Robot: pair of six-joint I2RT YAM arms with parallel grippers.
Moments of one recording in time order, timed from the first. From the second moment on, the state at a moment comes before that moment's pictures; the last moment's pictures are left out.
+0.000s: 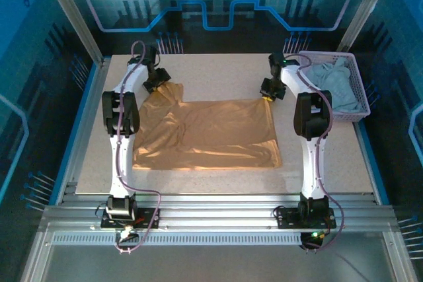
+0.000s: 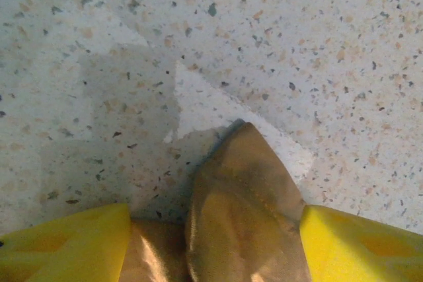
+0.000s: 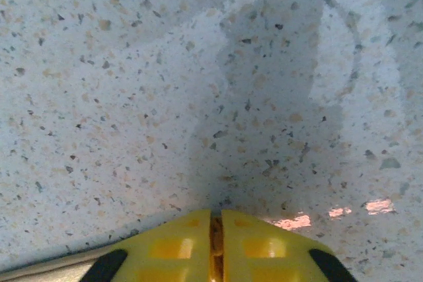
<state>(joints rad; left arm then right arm) 0.02 2.50 2.18 -0.81 0.06 -0.69 0.11 2.40 2.04 -0.99 -0.08 0.55</state>
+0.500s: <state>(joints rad) 0.02 2.54 2.26 -0.75 -0.02 -0.66 0.11 2.40 2.04 -1.00 -0.09 0.55</state>
